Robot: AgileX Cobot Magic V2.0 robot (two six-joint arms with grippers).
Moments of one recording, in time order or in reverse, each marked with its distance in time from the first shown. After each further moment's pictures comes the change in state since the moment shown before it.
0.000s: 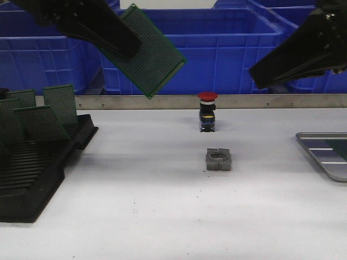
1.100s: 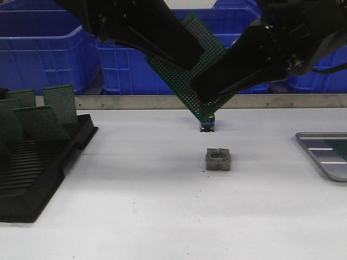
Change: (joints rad) left arm -0.181 0.024 -0.015 -0.017 -0.030 0.000; right arm 0.226 0.000 0.000 0.018 0.004 0.016
